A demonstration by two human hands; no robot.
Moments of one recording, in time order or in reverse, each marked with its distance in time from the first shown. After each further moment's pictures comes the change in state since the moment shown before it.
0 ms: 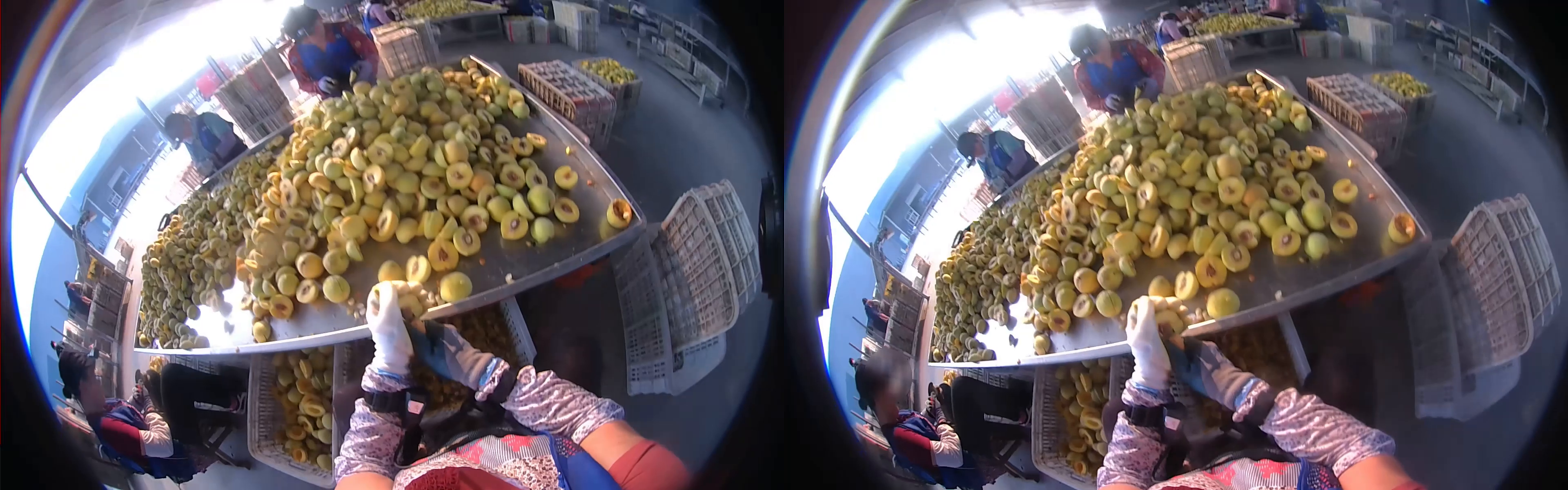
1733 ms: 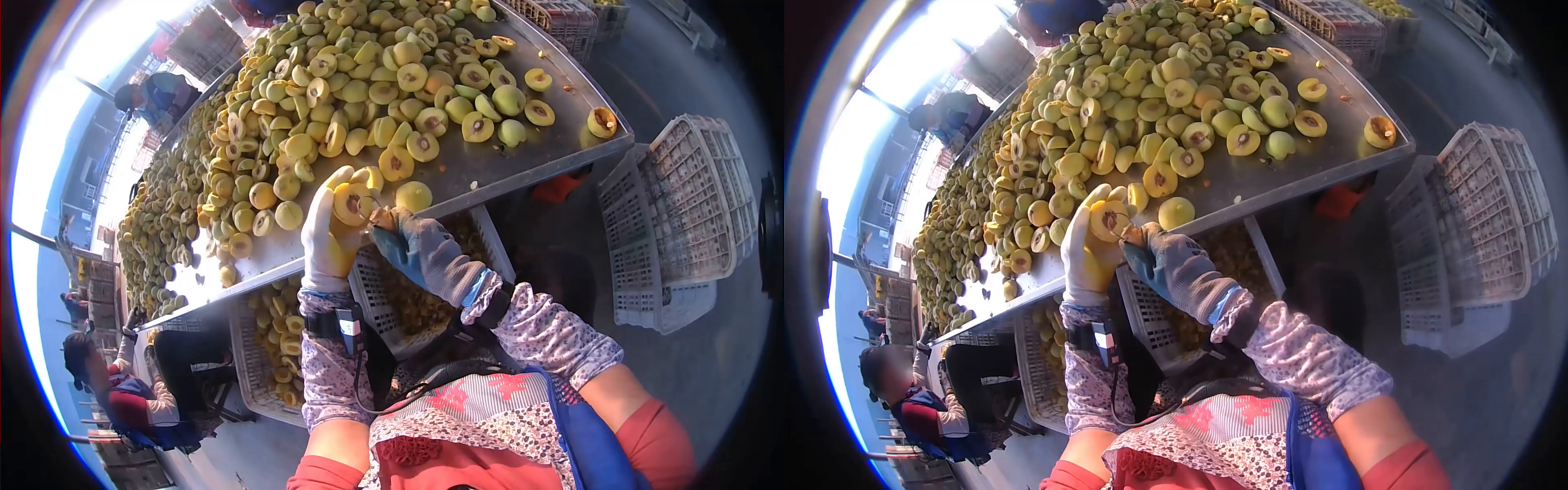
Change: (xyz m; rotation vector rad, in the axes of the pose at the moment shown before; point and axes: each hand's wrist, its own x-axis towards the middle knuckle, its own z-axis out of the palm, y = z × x) left_hand 0.021 0.021 -0.008 -0.059 -0.440 -0.127; right_hand 0.014 -0.024 -0.043 0.006 0.078 0.238
